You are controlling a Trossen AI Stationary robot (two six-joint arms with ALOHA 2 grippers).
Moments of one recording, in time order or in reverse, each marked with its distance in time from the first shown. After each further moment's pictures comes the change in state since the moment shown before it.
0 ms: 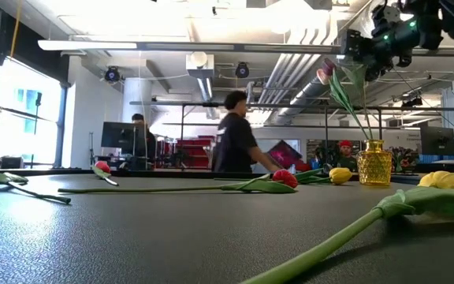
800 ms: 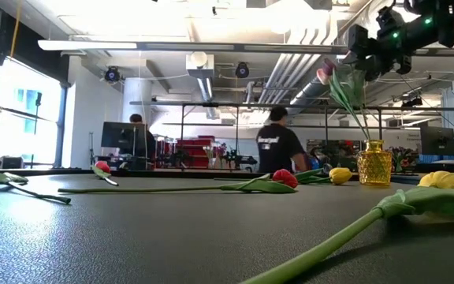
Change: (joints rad) left arm -0.026 0.000 0.000 -0.015 0.014 -0.028; right arm 0.000 -0.097 0.000 -0.216 -0.165 0.161
